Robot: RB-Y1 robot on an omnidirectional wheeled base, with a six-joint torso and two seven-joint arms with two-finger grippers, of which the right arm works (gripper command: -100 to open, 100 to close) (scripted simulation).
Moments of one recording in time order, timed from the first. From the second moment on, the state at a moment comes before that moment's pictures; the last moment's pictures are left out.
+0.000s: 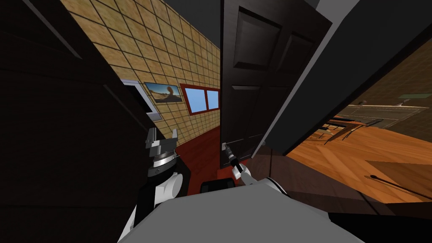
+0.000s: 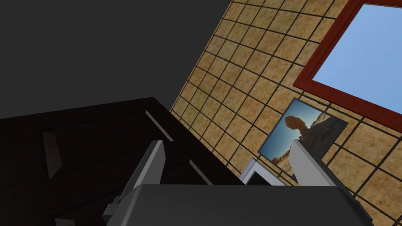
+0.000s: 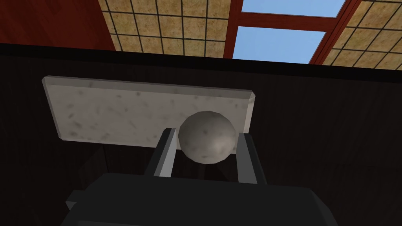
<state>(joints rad) -0.29 -0.03 0.00 -0.41 0.21 -0.91 -0.16</state>
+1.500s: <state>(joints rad) -0.30 0.01 -0.04 -0.43 0.17 -0.87 -0.08</state>
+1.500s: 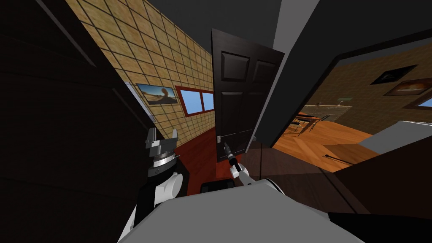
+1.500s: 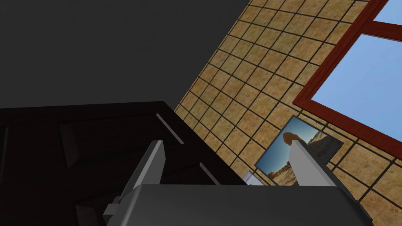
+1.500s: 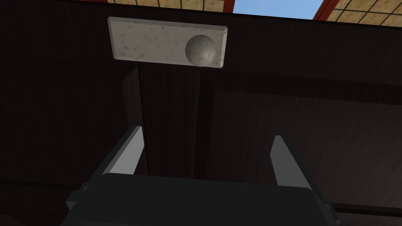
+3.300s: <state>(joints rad) -0.29 0.03 -0.06 -0.42 0.16 -0.88 -0.04</state>
